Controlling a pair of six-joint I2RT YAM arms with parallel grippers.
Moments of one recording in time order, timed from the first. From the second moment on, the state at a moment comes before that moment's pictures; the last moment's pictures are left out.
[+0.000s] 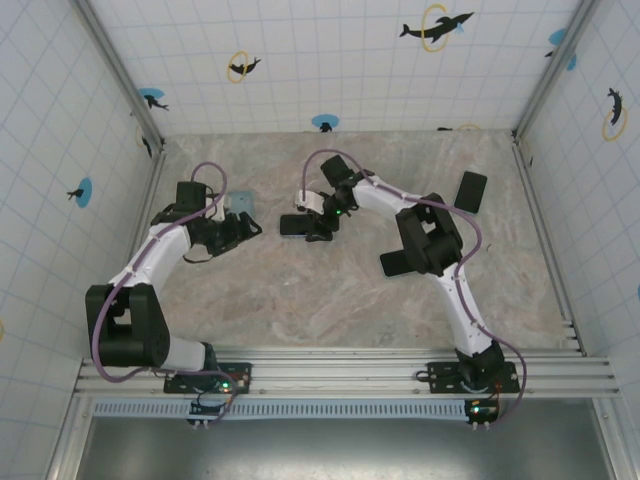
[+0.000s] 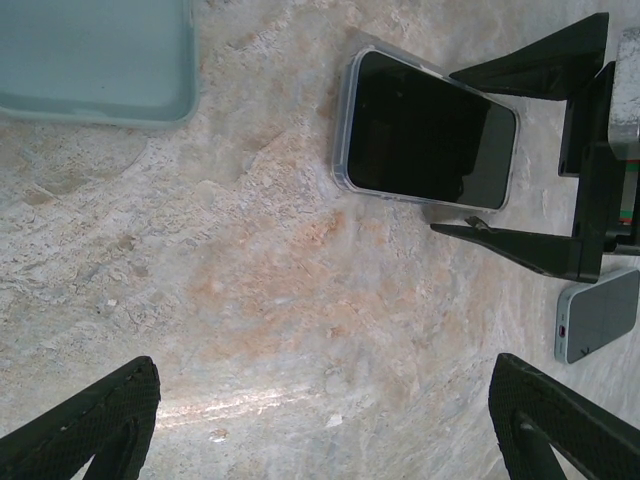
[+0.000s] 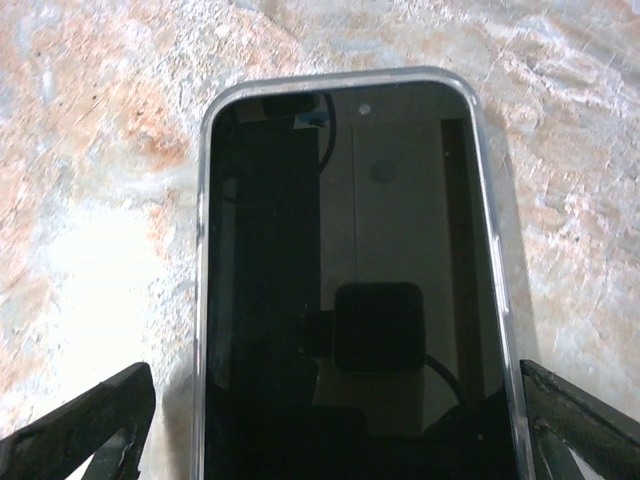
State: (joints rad) left arm -0.04 1.42 0.94 -0.65 0.52 -0.34; right arm 0.62 2.43 1.92 -0.63 -0.57 -0.83
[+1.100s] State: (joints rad) left arm -0.13 1.27 0.84 -0.34 0.49 -0.61; right arm 0.63 2.08 1.42 -0.22 -0.50 -0.46
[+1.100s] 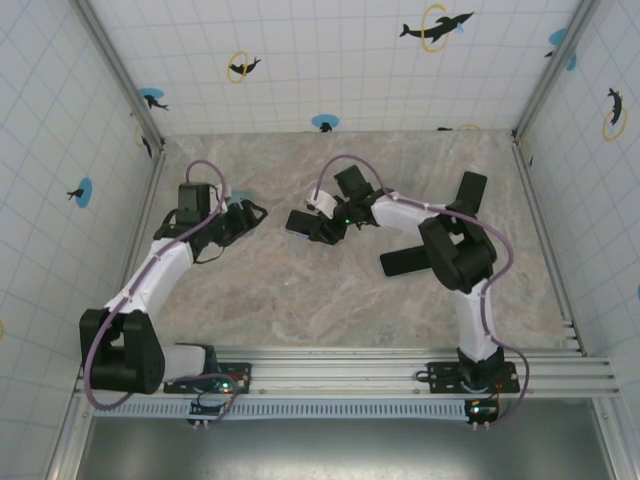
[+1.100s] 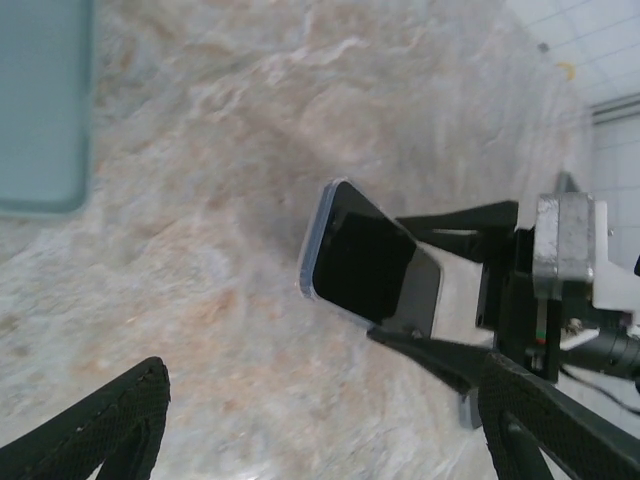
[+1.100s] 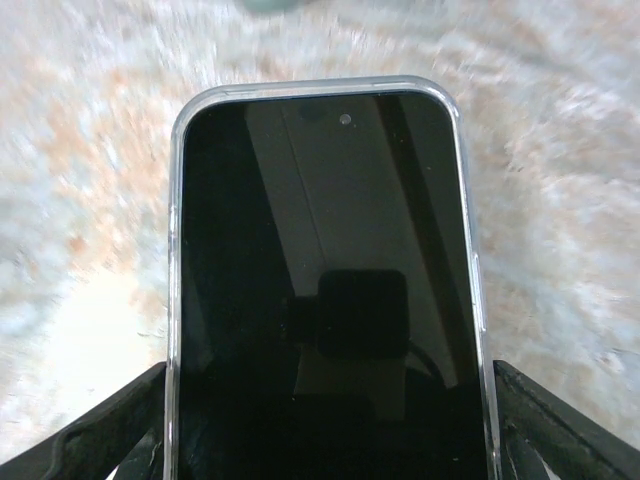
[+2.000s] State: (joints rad) left arm -0.39 1.27 0.67 0.23 0.28 -0.97; right arm 0.73 1.80 1.19 0.08 -0.37 -0.01
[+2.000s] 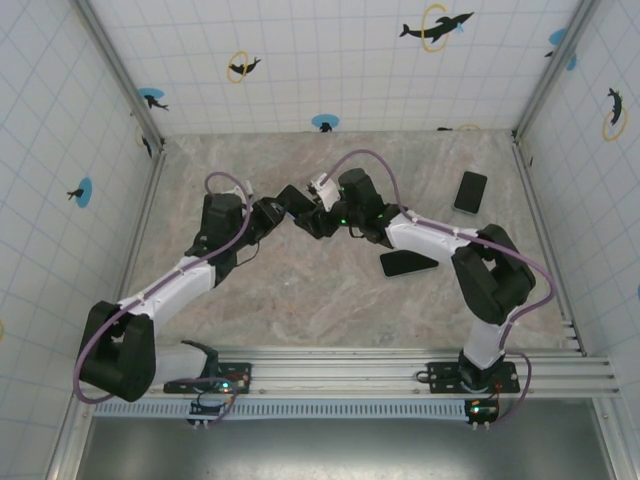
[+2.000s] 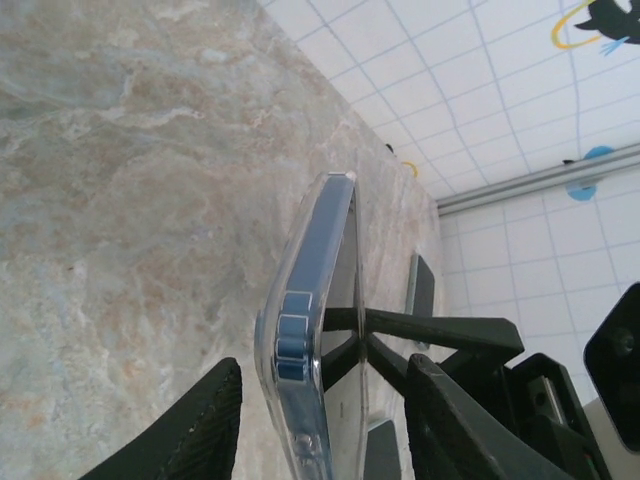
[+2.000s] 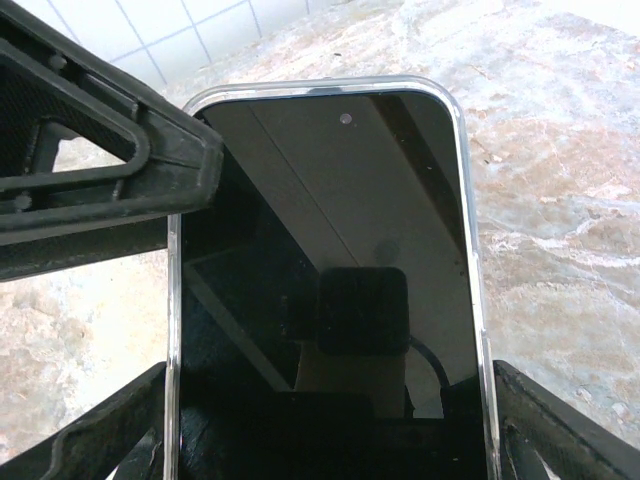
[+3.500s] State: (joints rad) left arm -0.39 1.41 0.88 0.29 0.44 -0.95; right arm 0.57 1.47 0.66 0.62 -0.47 0.62
